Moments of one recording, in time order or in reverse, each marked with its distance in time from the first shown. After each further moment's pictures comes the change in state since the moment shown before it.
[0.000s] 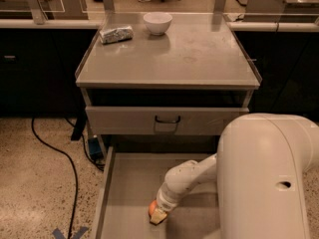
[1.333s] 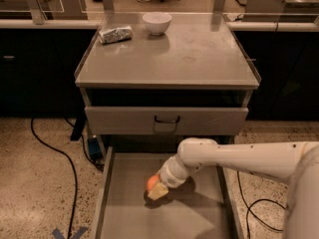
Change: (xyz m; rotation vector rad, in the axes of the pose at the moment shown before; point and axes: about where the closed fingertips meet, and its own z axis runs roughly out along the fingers) arm -0.057 -0.021 -0.110 -0.004 -0.193 0.012
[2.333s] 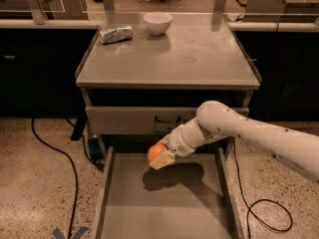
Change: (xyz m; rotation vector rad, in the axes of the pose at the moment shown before) arm -0.070 -0.032 -0.116 -0.015 -0.188 -0.062
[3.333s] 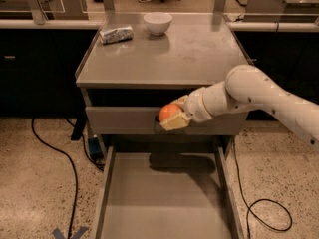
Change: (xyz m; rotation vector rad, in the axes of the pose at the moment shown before) arm -0.072 -0.048 -0.124 0.210 -0.146 -0.032
